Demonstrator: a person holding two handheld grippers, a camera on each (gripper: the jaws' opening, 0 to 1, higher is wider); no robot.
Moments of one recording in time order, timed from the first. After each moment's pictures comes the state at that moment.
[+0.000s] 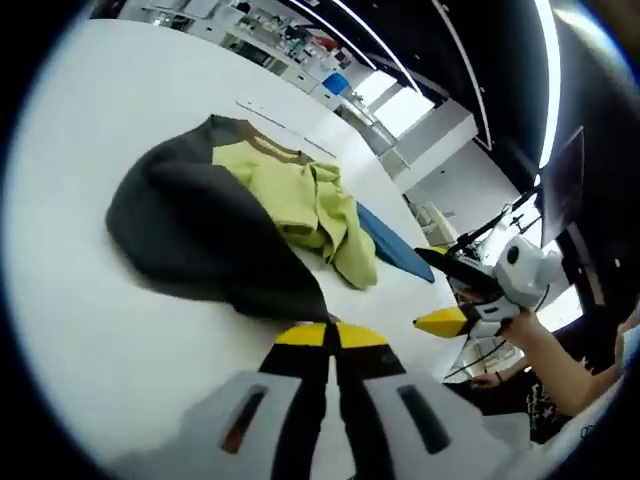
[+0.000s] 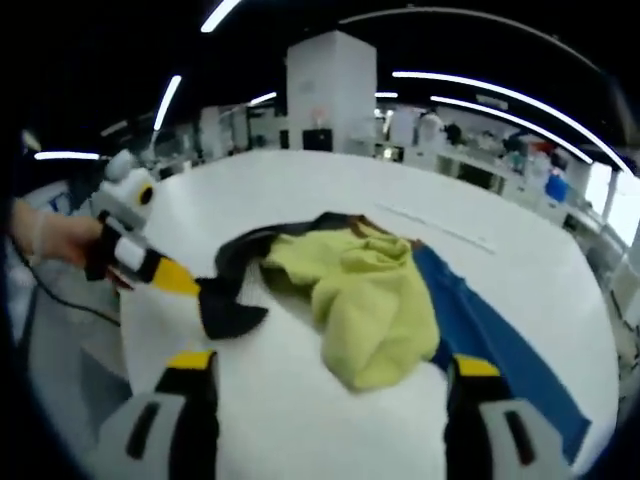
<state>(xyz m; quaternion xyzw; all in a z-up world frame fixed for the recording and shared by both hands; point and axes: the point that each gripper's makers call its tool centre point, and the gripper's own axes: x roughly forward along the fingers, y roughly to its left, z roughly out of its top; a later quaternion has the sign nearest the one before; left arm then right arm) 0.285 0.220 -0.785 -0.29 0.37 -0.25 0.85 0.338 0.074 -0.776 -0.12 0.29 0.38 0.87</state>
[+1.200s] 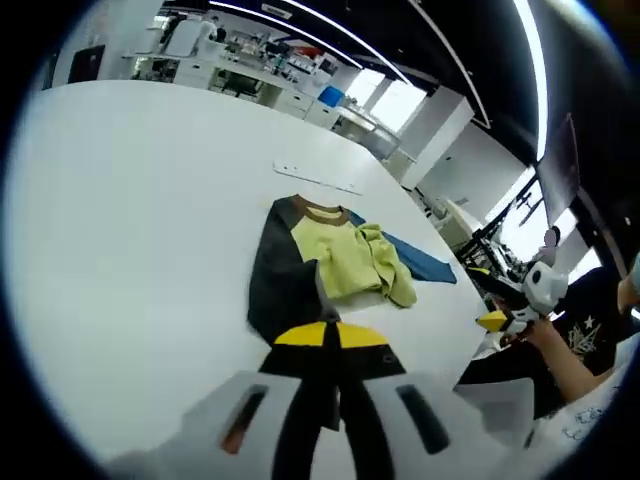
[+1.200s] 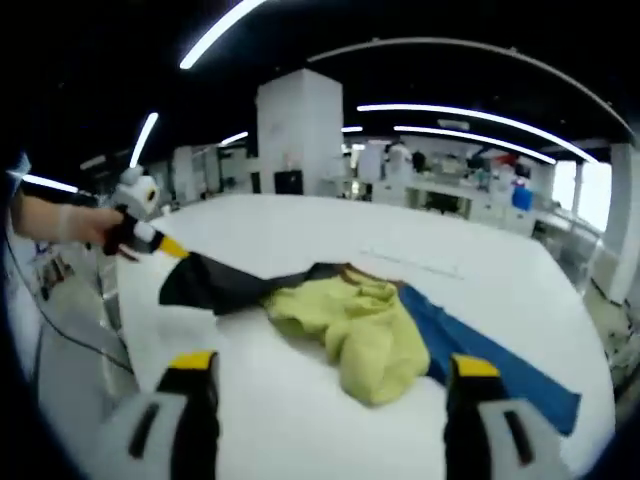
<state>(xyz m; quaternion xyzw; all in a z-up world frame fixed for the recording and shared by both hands) 0.305 0.376 -0.724 -0.20 0.35 -0.24 0.88 0.307 0.085 -0.717 -0.07 0.22 0.31 0.92</state>
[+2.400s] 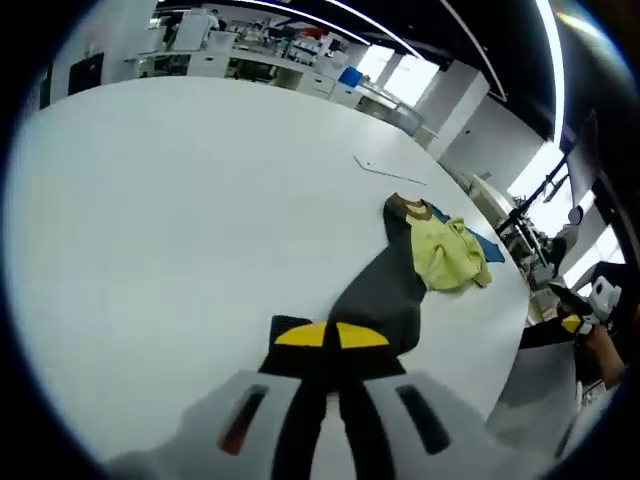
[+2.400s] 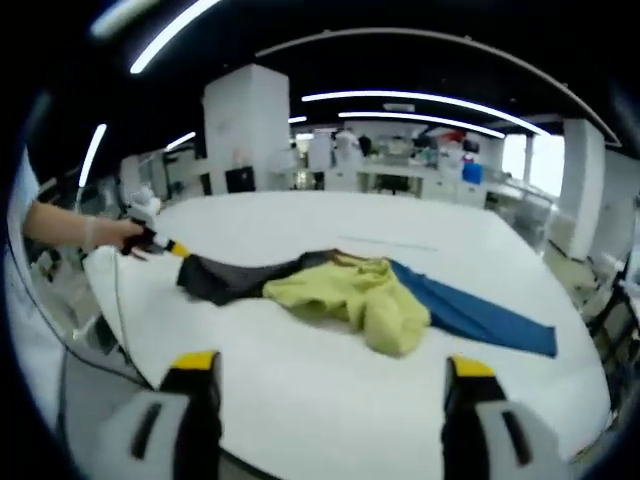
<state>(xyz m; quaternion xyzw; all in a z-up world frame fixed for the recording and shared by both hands) 0.358 0.541 -0.777 -0.14 0.40 -0.21 0.88 0.241 0.110 -0.704 -0.04 0.27 0.20 0.94</state>
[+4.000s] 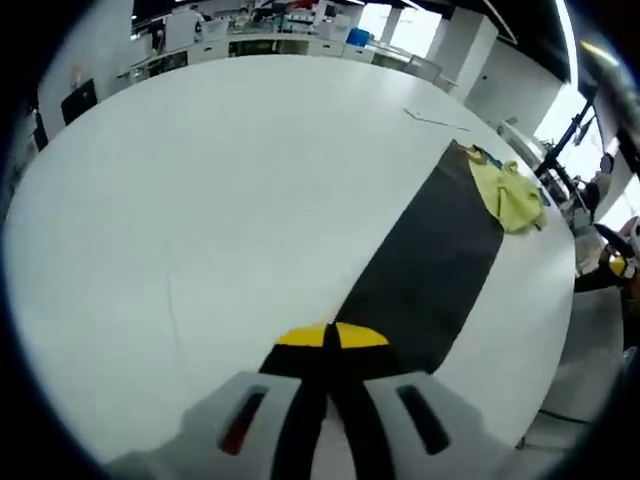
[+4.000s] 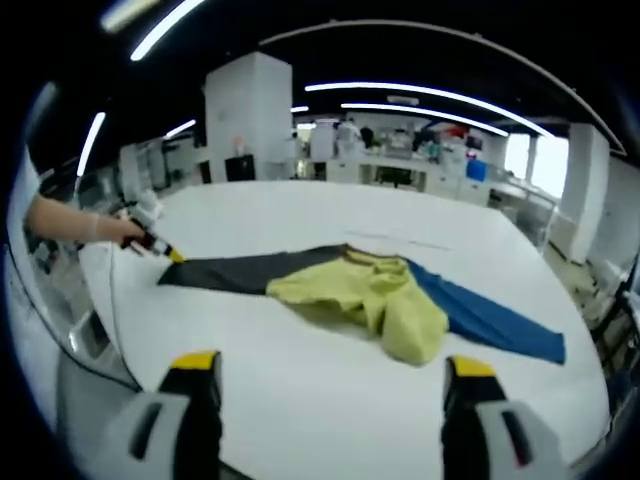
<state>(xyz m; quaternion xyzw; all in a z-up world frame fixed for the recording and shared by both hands) 0.371 0.621 -0.833 -0.02 0.46 -0.19 0.87 0.255 0.142 -0.713 -0.05 0.28 0.19 0.94</state>
